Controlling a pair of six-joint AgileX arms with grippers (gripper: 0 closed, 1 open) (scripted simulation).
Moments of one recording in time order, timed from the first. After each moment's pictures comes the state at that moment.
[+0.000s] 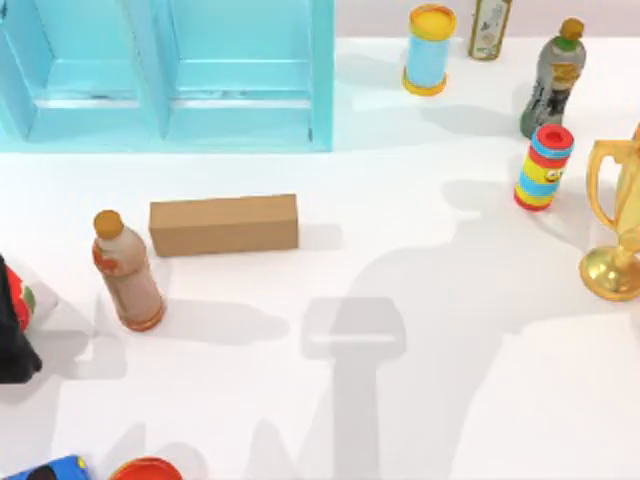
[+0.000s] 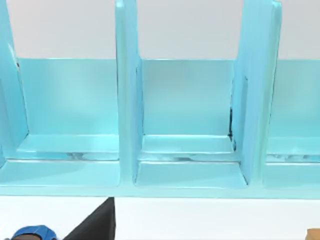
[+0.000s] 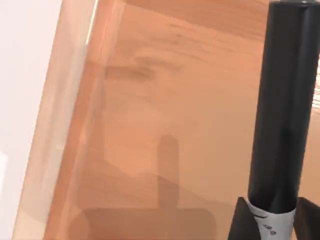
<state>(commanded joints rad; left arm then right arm) 0.00 0.00 0.00 0.00 0.00 0.00 -0.41 2.14 2.17 -1.52 0.14 0.90</state>
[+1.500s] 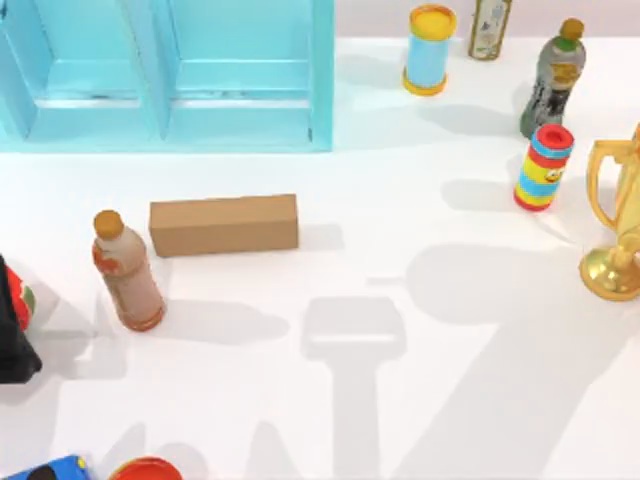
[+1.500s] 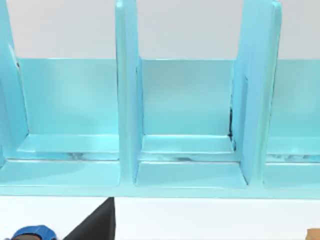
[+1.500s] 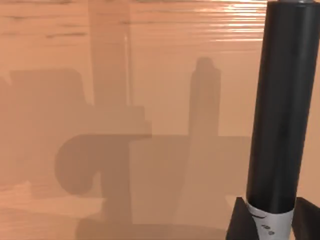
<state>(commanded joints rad) 0.00 0.00 0.00 0.00 0.00 0.00 -0.44 2.13 1.76 -1.38 0.13 1.14</state>
